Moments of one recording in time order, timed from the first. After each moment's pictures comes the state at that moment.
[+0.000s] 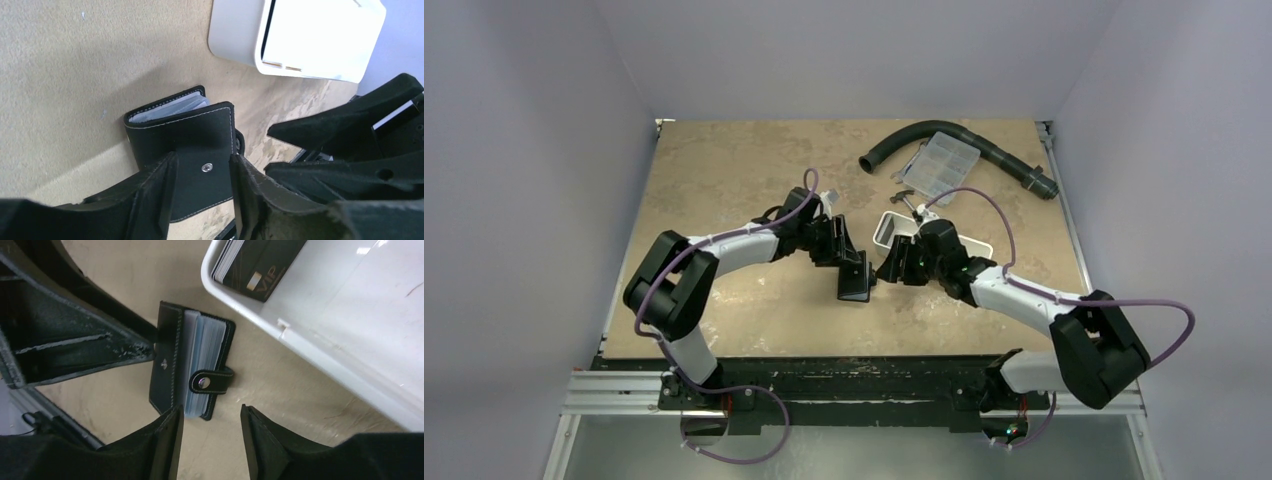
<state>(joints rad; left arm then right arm) -0.56 1.71 0.95 -0.06 0.44 -0.72 0.57 1.31 0.61 0.00 -0.16 0.65</state>
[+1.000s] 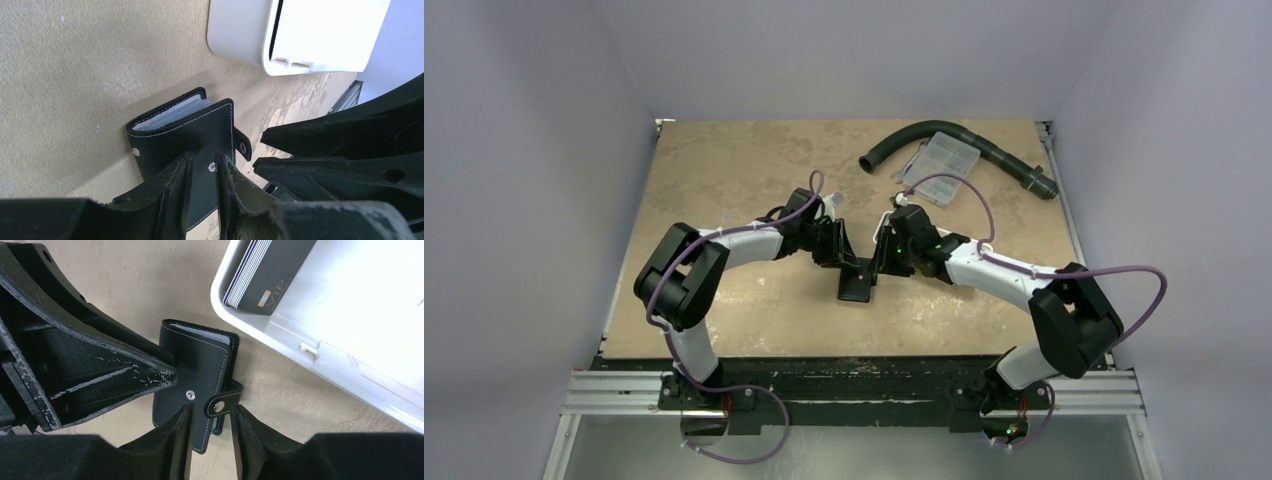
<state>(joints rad) -0.55 1.80 0.98 -0.04 0.52 -0.67 0.67 1.49 0.85 -0.23 -0.02 0.74</state>
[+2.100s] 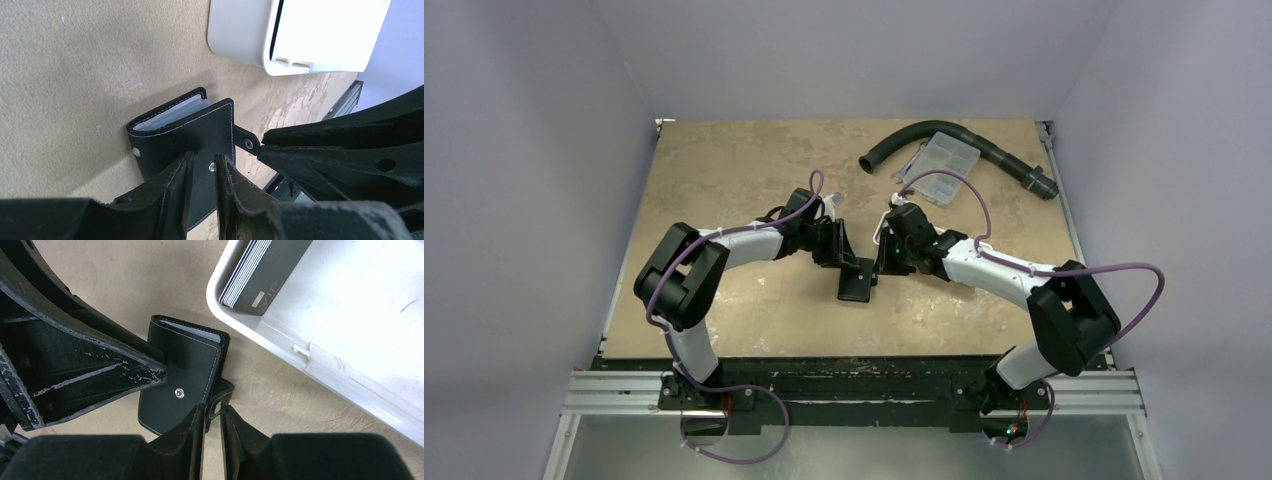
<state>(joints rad) -0.55 1.80 0.98 -0.04 0.52 -0.67 0.67 1.51 0.90 -0.30 0.01 0.66</state>
